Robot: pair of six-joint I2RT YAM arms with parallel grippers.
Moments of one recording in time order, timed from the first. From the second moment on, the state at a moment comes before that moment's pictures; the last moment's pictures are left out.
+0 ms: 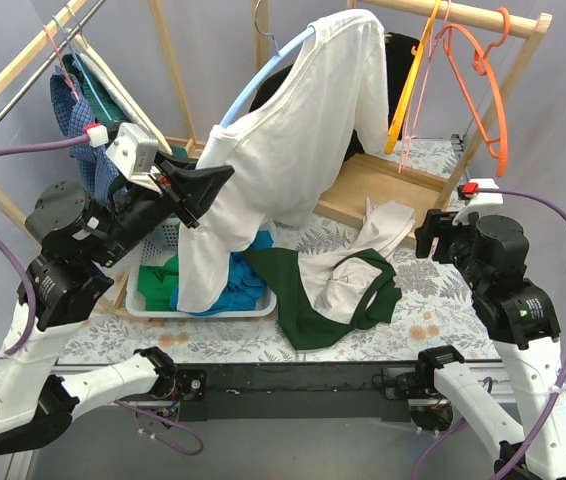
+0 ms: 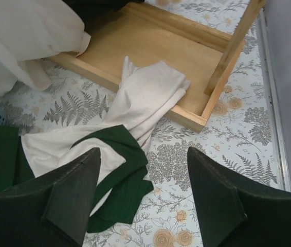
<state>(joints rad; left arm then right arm) -0.76 0.96 1.62 -0.43 0.09 -0.09 0.27 0.67 1.08 -0.78 0.15 0.11</state>
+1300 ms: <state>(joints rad) -0.76 1.29 1.87 -0.42 0.00 -0.10 0.61 1.44 0.79 -0.55 0.04 0.28</state>
